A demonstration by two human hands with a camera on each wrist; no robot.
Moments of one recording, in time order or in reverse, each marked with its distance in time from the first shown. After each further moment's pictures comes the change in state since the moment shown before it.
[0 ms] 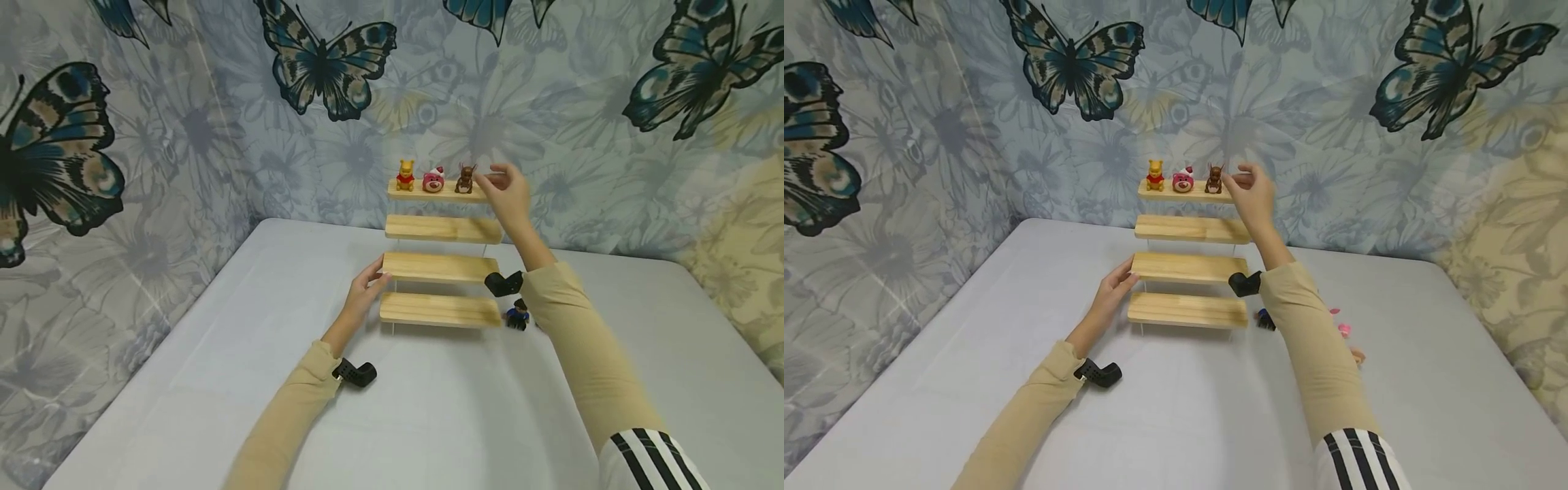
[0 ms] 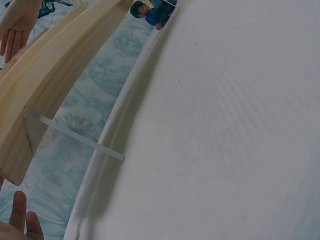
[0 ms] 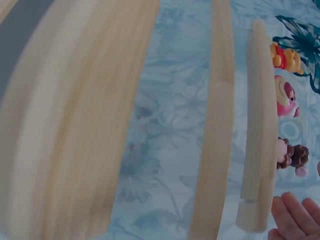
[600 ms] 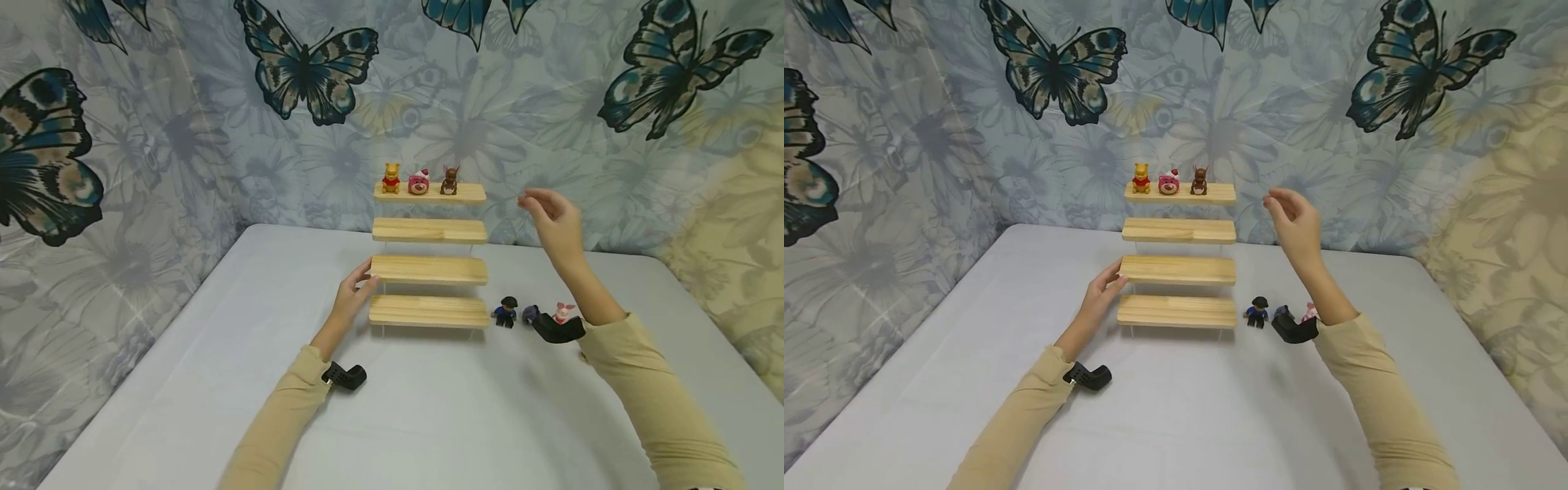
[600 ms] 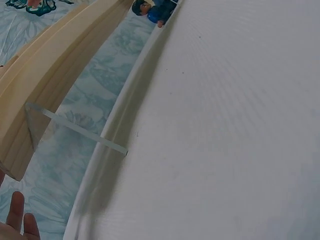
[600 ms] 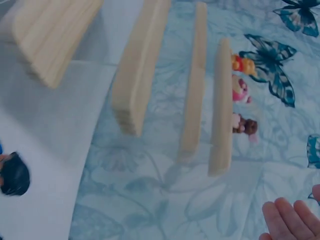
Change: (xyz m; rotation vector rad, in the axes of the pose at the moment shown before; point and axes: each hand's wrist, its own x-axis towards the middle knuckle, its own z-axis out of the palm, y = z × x) left_hand -0.002 0.003 0.000 0.068 -0.018 0.057; right_hand -0.065 -0.018 -0.081 0.111 0.029 -0.165
